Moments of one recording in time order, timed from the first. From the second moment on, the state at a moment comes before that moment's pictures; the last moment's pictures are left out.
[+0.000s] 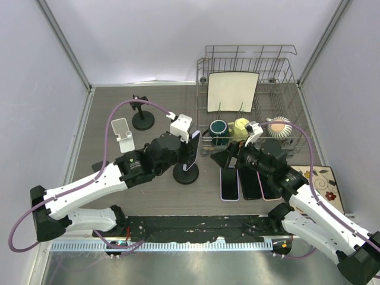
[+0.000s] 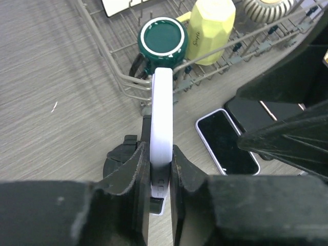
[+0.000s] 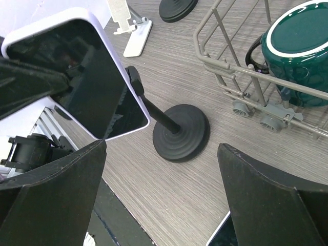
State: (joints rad) left arm -1.06 1.14 1.10 -0.39 -0.43 -0.34; right arm 0.59 0.73 0.57 -0.07 -0.22 0.52
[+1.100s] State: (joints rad) left arm -0.75 0.88 1.16 -0.49 -0.36 -0.37; right arm 0.78 0.98 0.72 0.15 -0.23 0.35
